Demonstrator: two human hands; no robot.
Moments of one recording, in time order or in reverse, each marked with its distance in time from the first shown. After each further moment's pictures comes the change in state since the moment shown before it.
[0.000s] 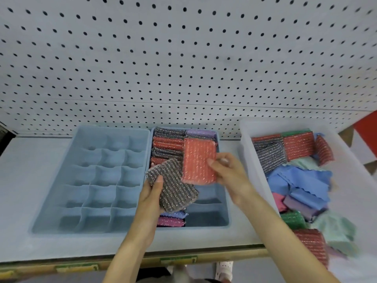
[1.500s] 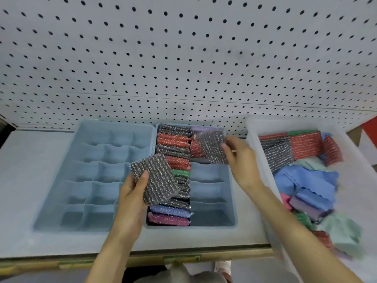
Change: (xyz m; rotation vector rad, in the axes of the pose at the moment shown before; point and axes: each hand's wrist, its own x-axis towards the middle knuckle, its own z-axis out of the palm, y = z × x) left_hand 0.007 0.018 -0.028 -0.122 0.110 0.056; right_hand 0.039 0.000 -0.012 -0.817 0.209 -0.656
